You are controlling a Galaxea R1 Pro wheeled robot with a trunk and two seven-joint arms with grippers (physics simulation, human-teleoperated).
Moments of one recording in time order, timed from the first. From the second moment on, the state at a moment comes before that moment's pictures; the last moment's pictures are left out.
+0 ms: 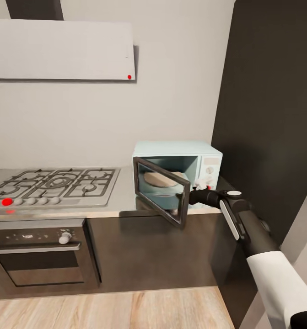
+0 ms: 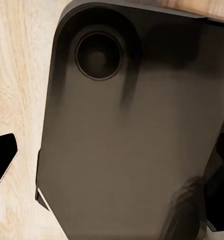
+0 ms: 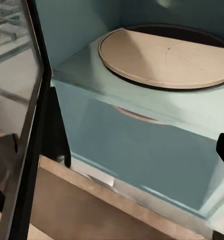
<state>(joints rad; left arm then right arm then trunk) 0.00 -0.02 0.16 -0.02 0.05 -0.04 0.00 -0.81 -0.11 0.12 -1.19 0.01 0.65 0.56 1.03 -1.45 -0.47</state>
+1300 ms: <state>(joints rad) 0.00 -0.02 0.16 -0.02 0.05 -0.08 -0.01 -0.77 -0.19 0.13 -1.24 0.02 0.65 1.06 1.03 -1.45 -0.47</state>
